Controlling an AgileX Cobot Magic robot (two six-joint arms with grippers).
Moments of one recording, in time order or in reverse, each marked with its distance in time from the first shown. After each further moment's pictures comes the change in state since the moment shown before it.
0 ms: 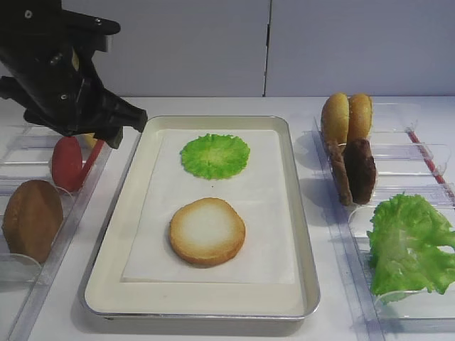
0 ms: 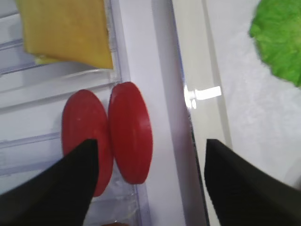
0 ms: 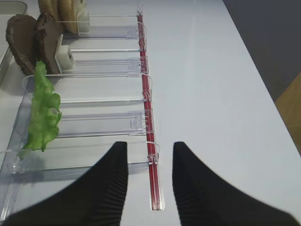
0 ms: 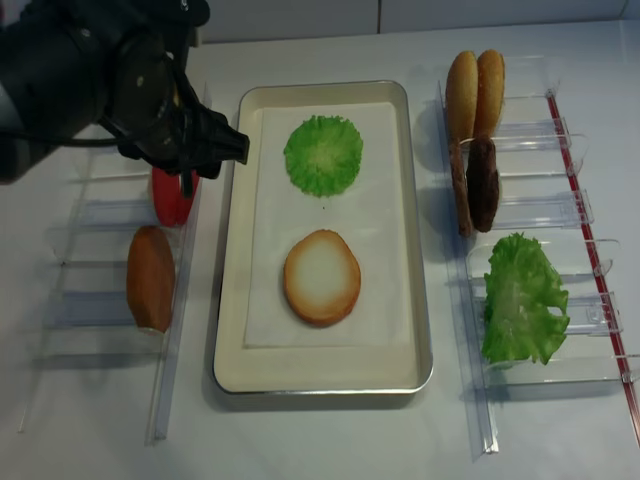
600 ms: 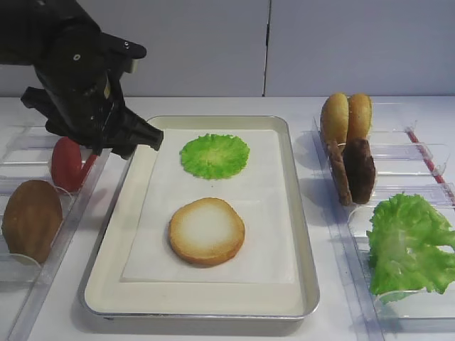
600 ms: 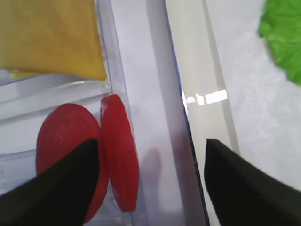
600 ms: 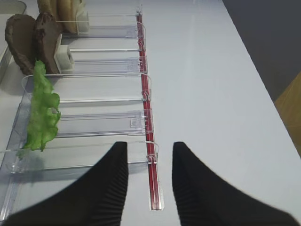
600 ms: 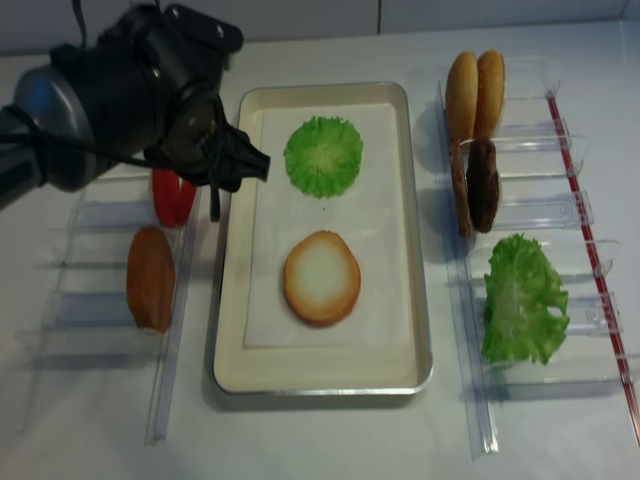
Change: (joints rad) left arm -0.036 0.094 -0.004 0.168 -0.022 -0.149; right arm 0.000 0.000 0.000 0.000 0.000 0.000
